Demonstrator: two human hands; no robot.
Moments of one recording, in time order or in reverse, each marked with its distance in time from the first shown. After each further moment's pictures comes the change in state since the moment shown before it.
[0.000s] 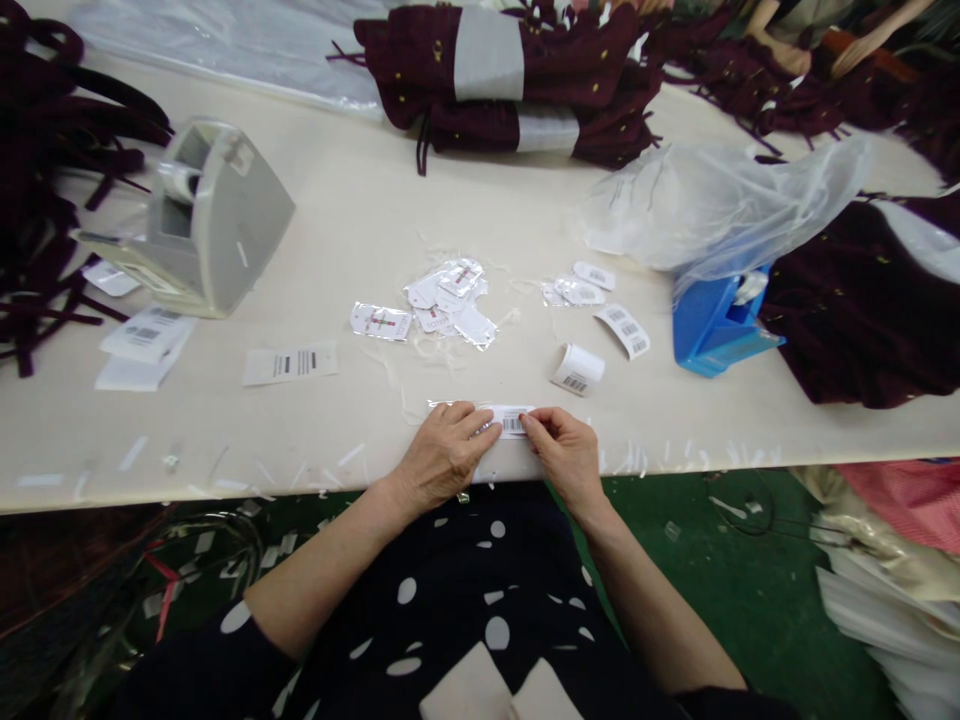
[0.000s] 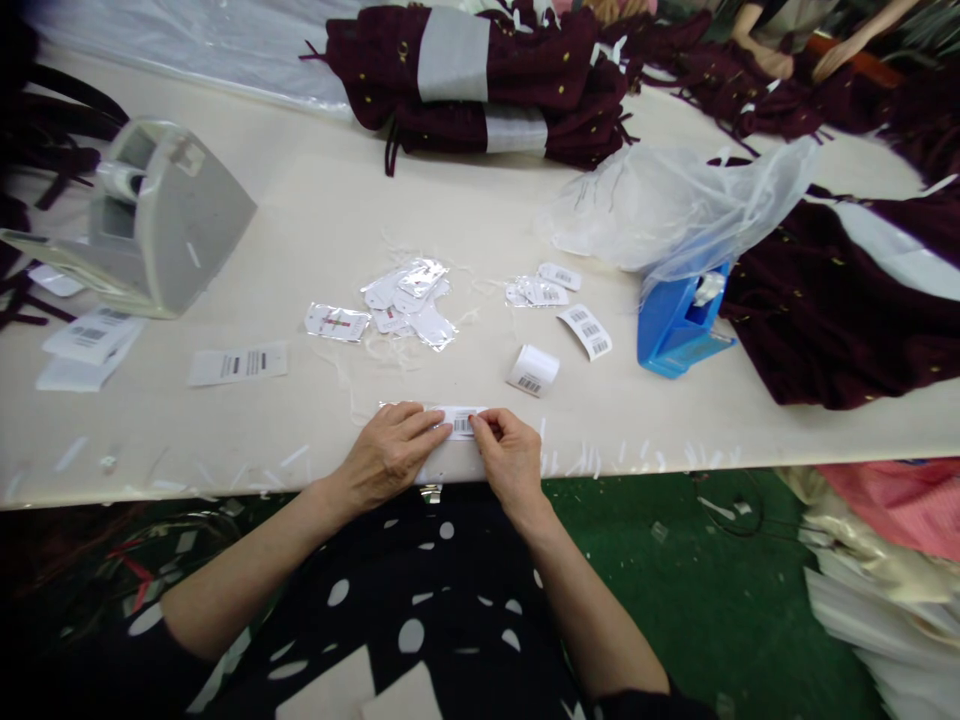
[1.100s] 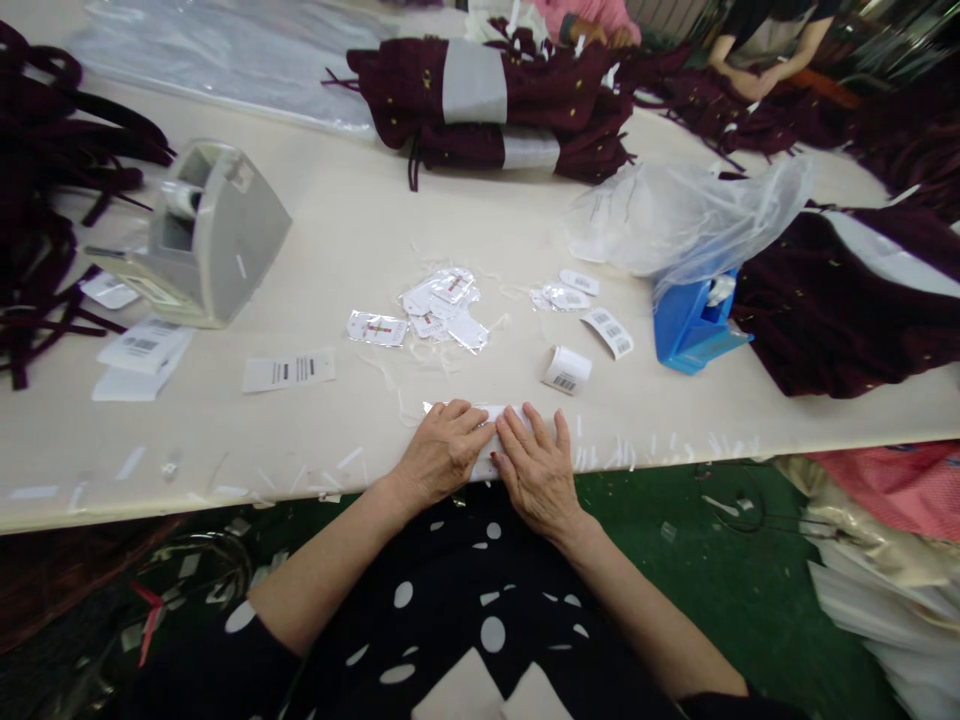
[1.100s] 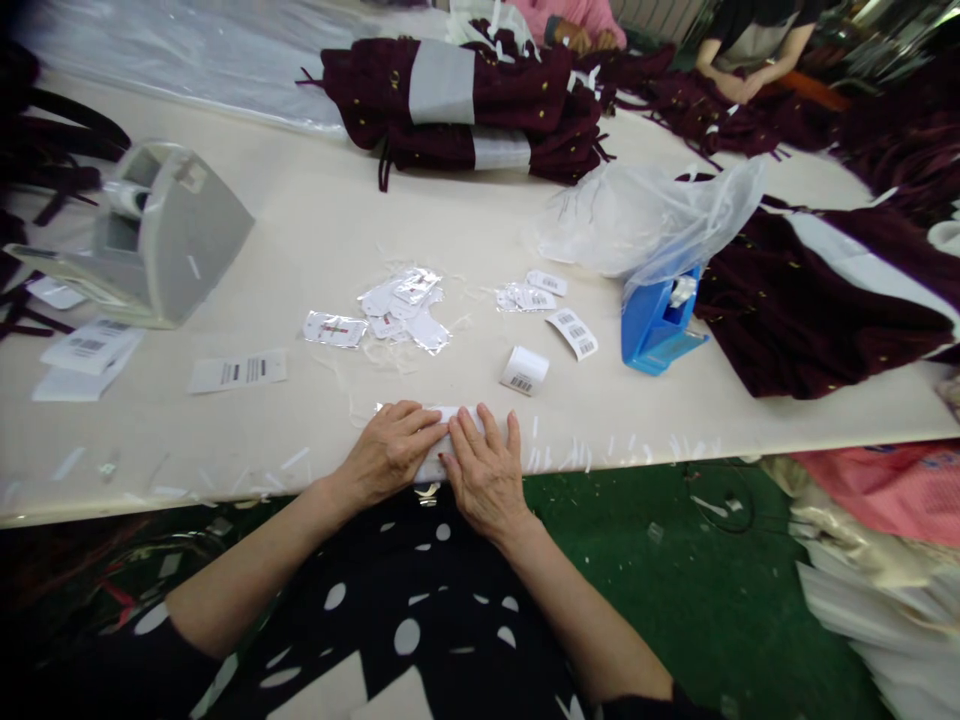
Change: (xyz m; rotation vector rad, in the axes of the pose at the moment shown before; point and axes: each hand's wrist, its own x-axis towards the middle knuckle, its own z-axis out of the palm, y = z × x) left_hand 0.003 0.002 -0.001 -0.047 -0.046 -0.036; right_hand -0.030 0.012 0.005 -0.832 -0.034 -0.750
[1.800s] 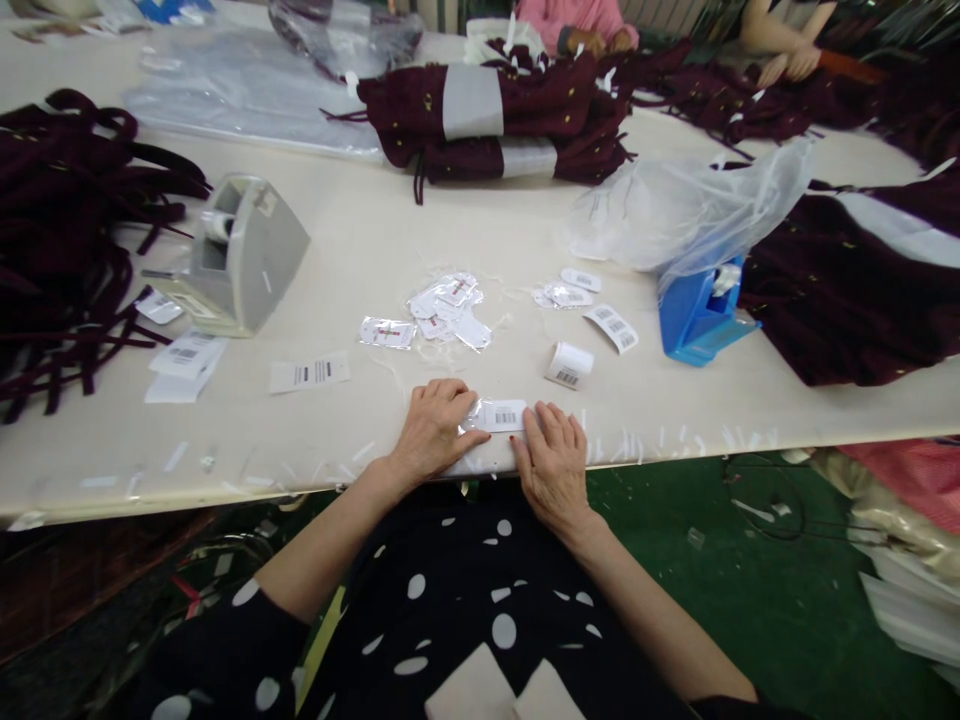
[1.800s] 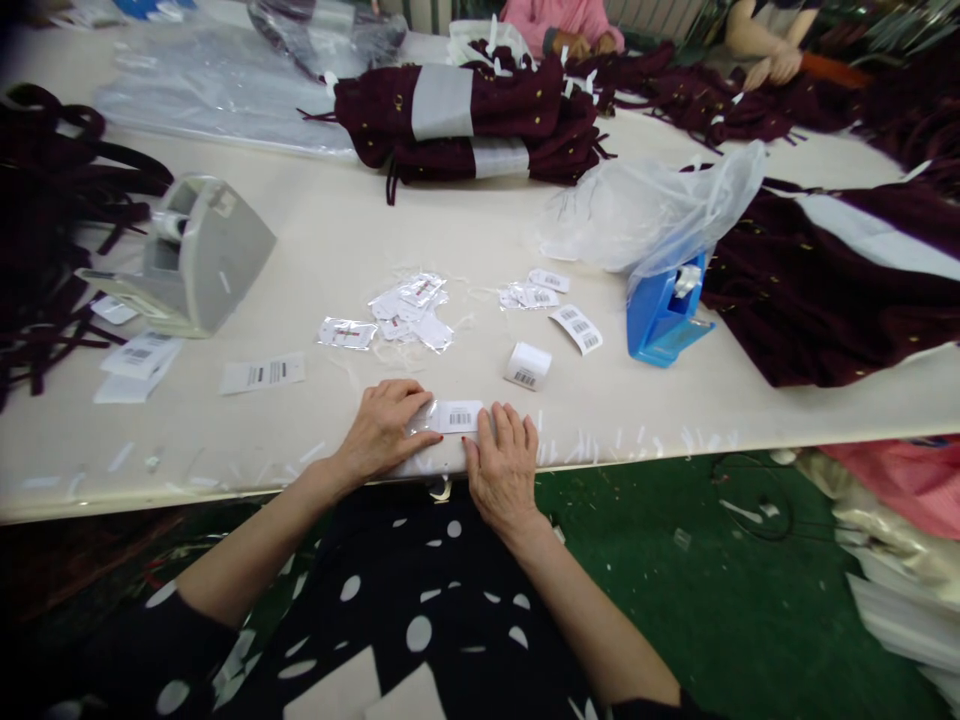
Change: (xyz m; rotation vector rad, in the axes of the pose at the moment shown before) left_hand 0.002 -0.013 -0.013 -0.065 0.027 -0.230; right_hand -0.008 0.002 0.011 -0.043 0.136 0.201
